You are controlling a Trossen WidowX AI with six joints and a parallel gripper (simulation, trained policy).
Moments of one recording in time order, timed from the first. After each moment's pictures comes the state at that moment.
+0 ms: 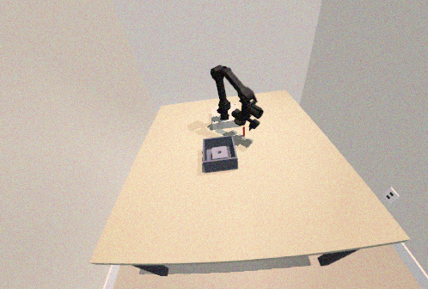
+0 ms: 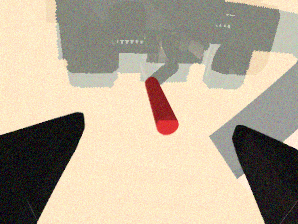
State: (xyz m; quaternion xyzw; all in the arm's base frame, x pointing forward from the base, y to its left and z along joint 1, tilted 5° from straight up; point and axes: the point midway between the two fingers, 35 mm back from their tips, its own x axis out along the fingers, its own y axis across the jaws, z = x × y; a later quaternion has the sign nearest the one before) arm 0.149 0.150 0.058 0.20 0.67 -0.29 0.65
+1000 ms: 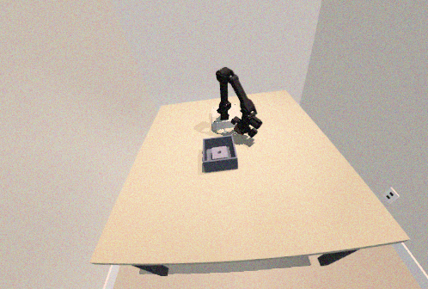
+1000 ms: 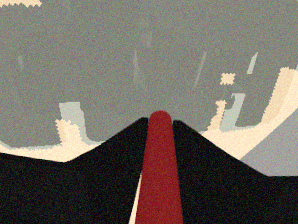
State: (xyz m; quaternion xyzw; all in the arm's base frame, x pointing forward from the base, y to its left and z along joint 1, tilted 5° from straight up) arm 0.141 0.135 -0.017 0.16 0.68 -0.32 0.65
